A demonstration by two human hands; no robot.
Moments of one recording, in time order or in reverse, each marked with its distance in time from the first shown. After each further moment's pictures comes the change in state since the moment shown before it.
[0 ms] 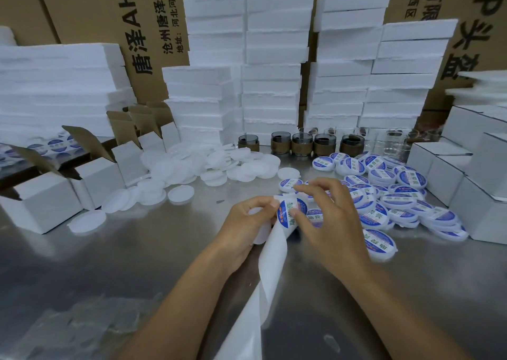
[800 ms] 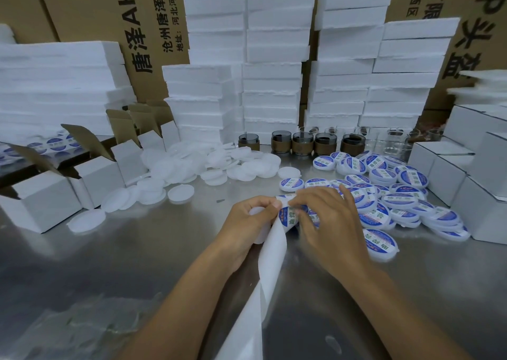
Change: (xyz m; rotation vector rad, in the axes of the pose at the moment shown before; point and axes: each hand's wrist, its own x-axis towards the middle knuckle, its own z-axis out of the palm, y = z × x) left_hand 0.002 -0.001 -0.001 0.044 0.009 -0.003; right_hand 0.000 0.000 0.001 -0.142 -0.042 -0.103
